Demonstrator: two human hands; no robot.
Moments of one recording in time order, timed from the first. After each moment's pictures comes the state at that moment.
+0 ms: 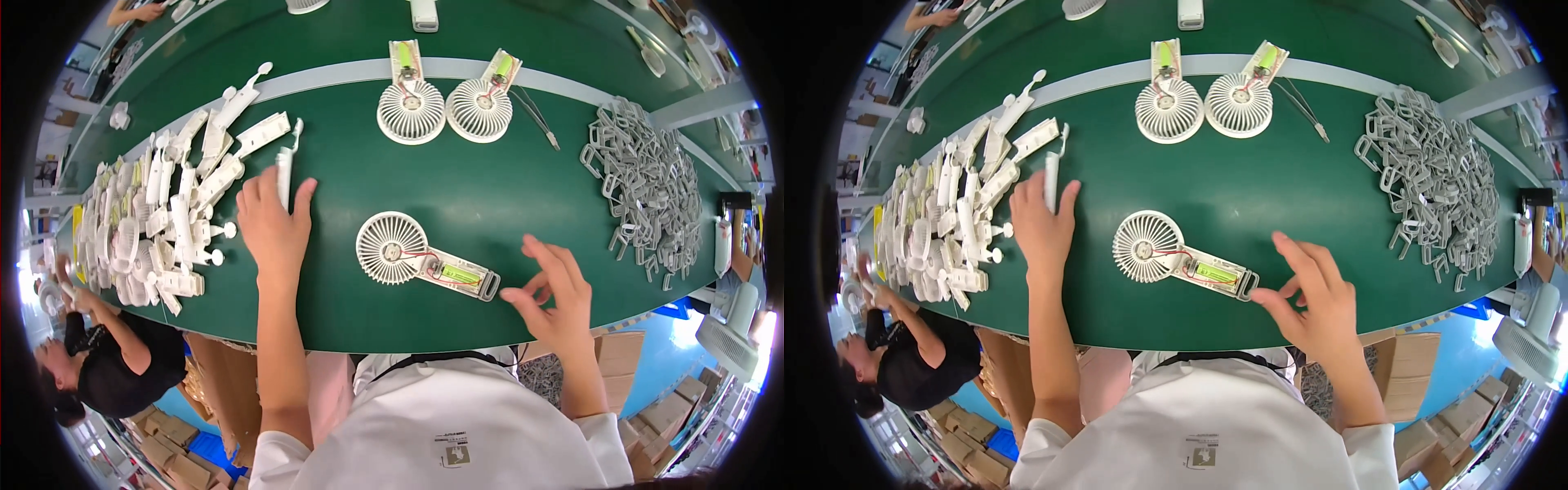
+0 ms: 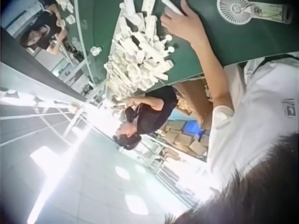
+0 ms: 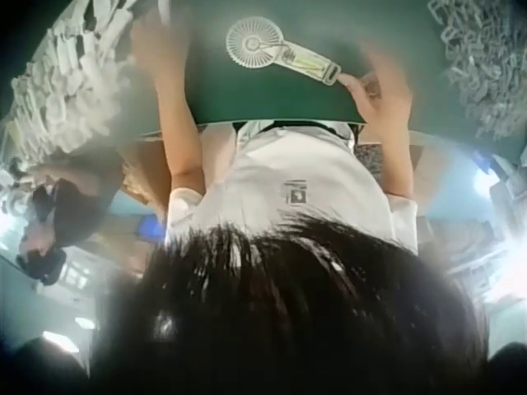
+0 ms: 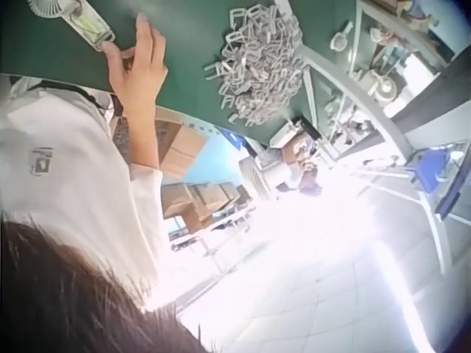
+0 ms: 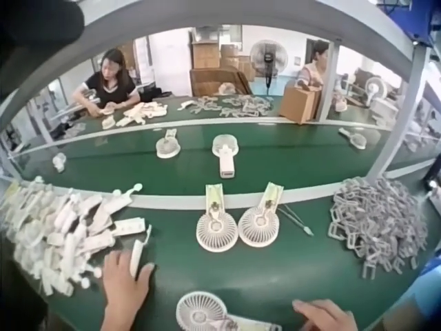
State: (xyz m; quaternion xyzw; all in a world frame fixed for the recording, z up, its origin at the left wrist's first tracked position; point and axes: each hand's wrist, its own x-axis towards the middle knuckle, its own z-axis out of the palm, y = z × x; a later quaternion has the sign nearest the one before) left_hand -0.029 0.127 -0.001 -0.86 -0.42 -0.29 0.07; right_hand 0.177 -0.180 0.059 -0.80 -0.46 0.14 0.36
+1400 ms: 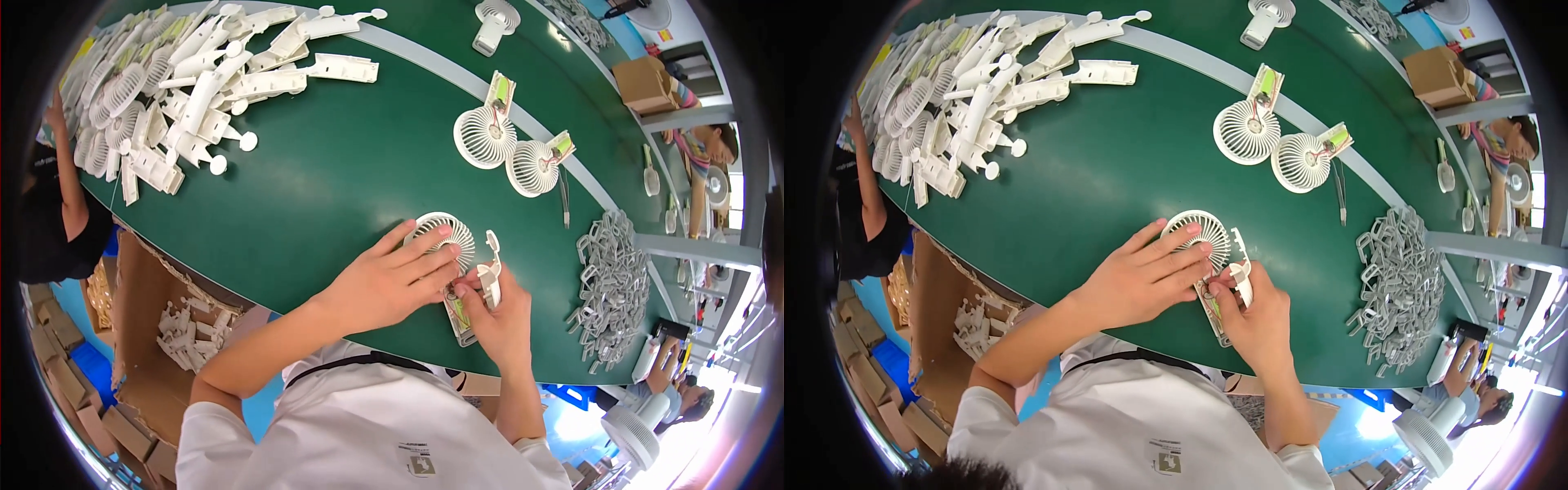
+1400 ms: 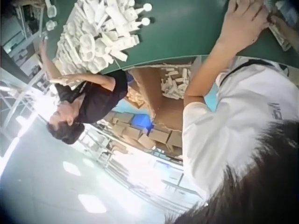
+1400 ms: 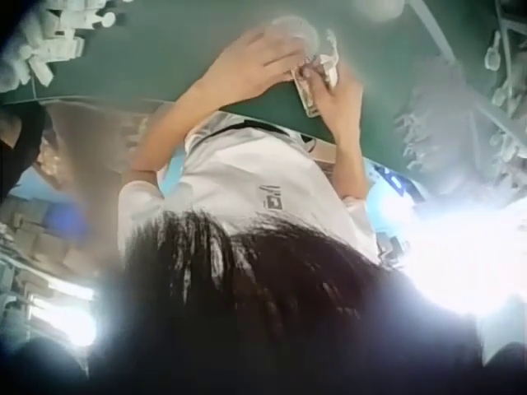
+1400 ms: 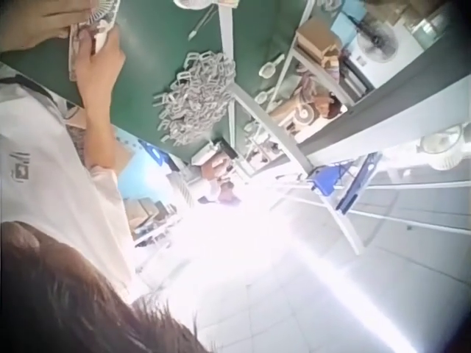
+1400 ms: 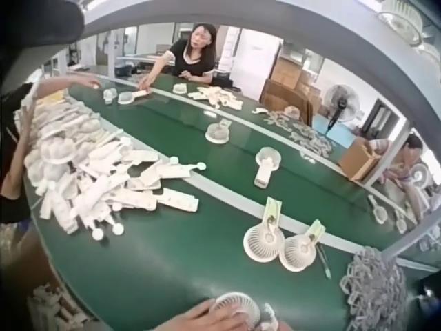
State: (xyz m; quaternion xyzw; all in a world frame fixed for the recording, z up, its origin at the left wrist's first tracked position) left_hand -0.017 0.011 -0.012 -0.92 -0.12 -0.29 -0.23; right_hand 0.152 -0.109 0.052 -0.78 -0.41 0.32 0.33
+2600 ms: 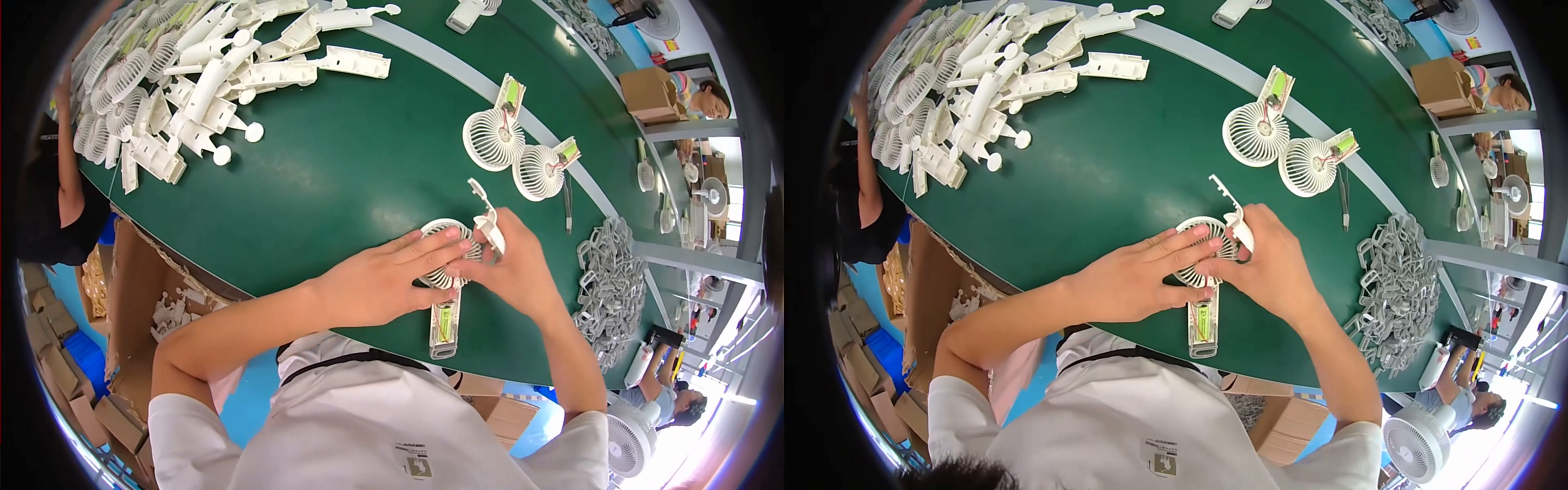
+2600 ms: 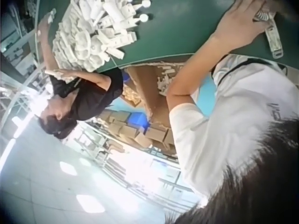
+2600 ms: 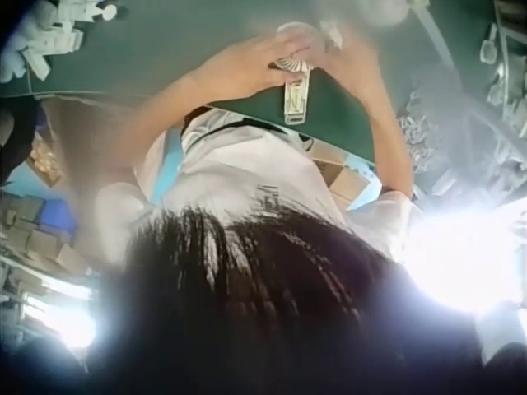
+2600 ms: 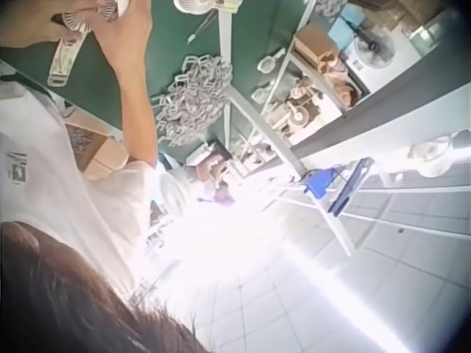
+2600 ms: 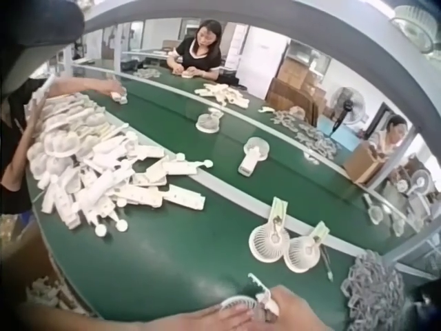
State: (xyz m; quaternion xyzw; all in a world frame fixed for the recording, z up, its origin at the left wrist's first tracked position) left_hand -0.026 0.028 -0.012 -0.93 -0.02 -0.19 -0.32; right_hand 0.191 -0.042 0.069 -0.75 -0.55 0.33 0.18
